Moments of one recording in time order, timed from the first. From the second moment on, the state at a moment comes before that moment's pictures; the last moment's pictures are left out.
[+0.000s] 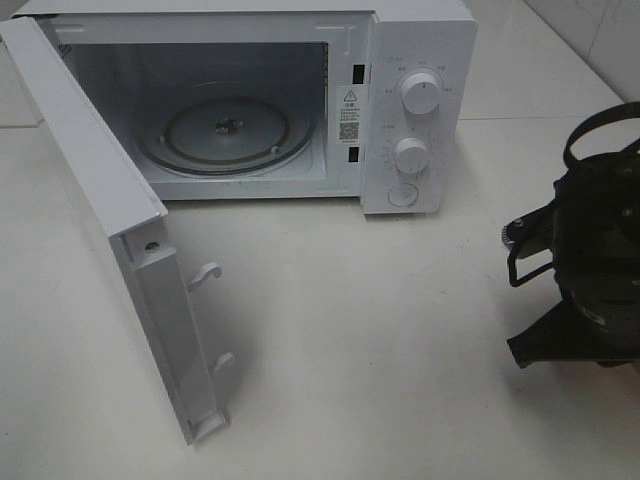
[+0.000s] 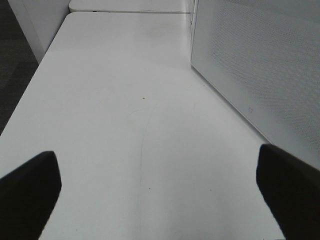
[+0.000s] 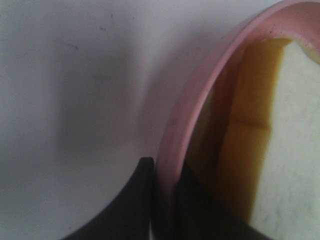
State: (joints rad) left arm 0.01 0.00 -0.50 0.02 1.05 -0.02; right arm 0.63 1.66 -0.63 -0.80 0.85 1.13
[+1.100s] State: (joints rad) left arm 0.01 0.00 -0.50 0.02 1.05 -0.02; right arm 0.63 1.90 -0.69 -0.94 0.76 1.33
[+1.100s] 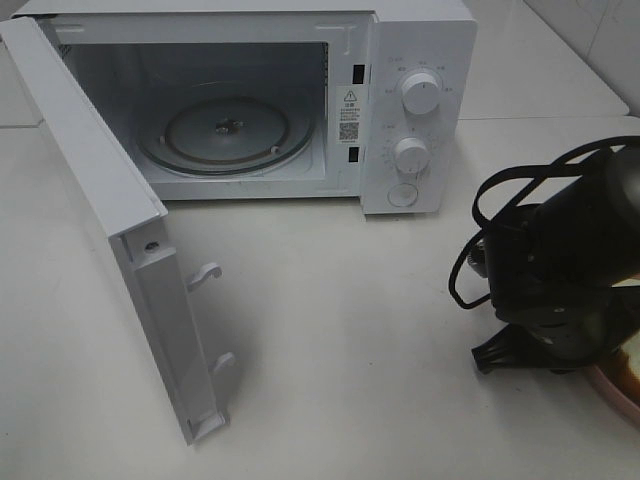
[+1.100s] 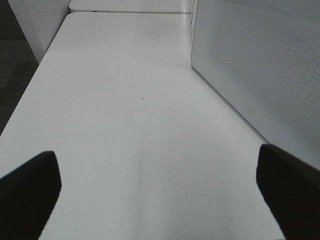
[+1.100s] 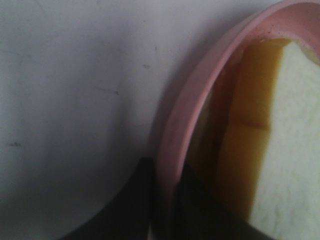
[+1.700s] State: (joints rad) left arm 0.01 0.00 -0.50 0.02 1.05 -0.02; right arm 0.63 1.89 -0.72 -0.87 0.85 1.16
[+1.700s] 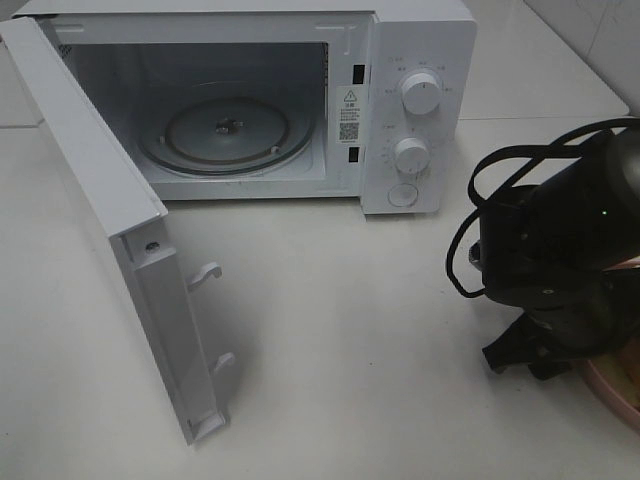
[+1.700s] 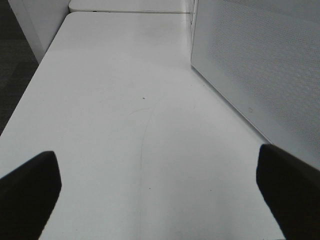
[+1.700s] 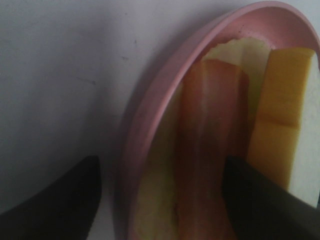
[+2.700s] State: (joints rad) left arm 0.01 0.00 -0.50 0.02 1.05 -0.02; right arm 0.63 1.31 -0.72 -0.48 0.77 0.57
